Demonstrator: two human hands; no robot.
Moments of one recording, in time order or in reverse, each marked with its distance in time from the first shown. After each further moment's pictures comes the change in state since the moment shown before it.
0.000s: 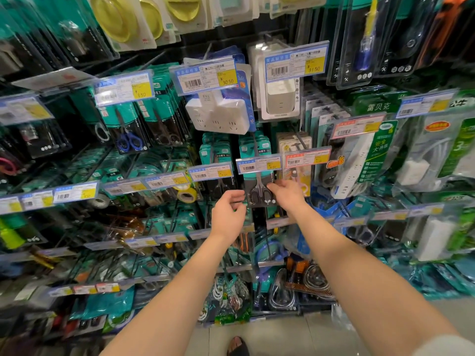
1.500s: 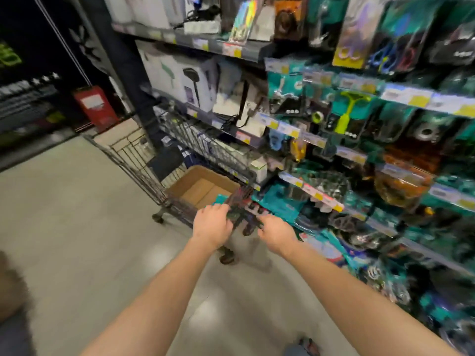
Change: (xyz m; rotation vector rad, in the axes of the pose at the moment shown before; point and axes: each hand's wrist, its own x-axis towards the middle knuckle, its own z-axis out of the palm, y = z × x) left_hand -0.396 -0.336 -0.623 1.054 0.251 -0.515; right_hand -0.484 -0.006 0.646 -1.058 -0.966 -0.724
